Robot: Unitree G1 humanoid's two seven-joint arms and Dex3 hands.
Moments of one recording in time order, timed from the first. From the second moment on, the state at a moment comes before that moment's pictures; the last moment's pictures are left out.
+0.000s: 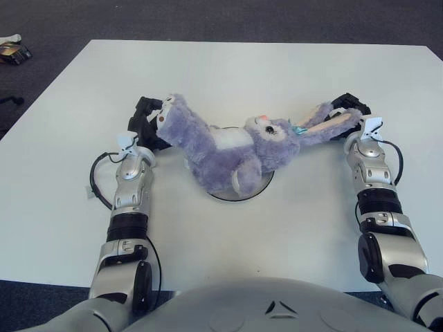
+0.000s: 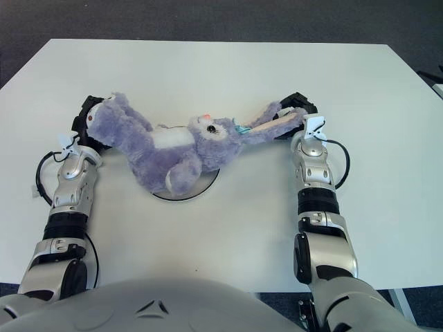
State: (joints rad) left arm -0.26 0.12 0.22 0.31 -0.16 -0.18 -0.09; right arm -0.47 -0.28 -0.18 0.53 0.05 0.01 -0.06
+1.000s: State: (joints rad) left arm -0.27 0.12 0.23 0.34 -0.17 -0.20 -0.07; right arm -0.46 -0.26 -0.20 0.52 0.06 0.00 -0.10
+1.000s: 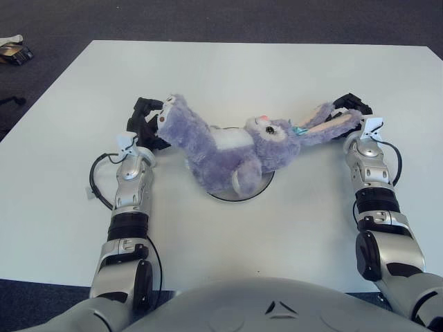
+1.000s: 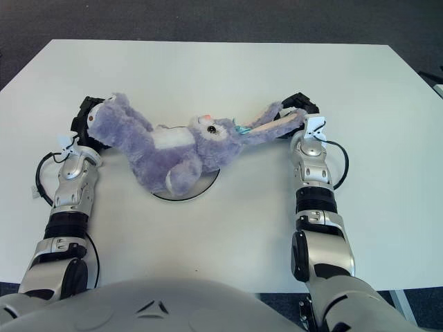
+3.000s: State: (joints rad) left arm -0.24 0.11 0.25 0.28 -0.19 -0.23 -0.05; right arm -0.31 -0.24 -0.29 0.26 0.06 0.08 -0.16
